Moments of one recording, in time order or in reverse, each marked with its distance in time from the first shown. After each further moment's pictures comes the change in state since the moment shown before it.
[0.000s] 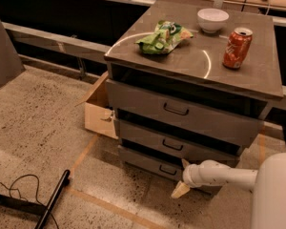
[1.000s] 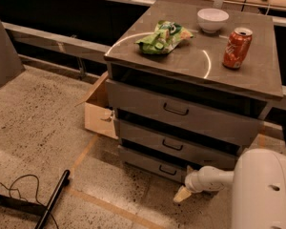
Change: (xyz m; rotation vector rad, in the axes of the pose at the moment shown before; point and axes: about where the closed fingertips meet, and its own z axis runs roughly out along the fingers) arm 0.052 0.003 0.038 0.012 0.084 0.122
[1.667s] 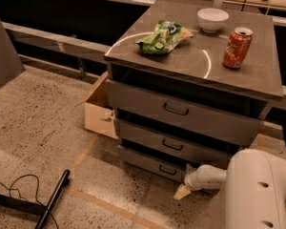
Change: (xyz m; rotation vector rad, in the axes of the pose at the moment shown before) arm 0.006 -0.014 0.020 0.023 0.012 -0.021
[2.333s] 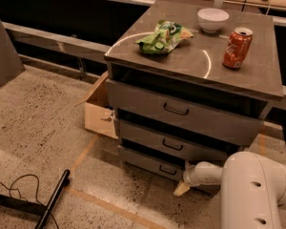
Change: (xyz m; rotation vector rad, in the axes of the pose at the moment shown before) arm -0.003 -0.018 0.020 0.009 -0.003 -0.050
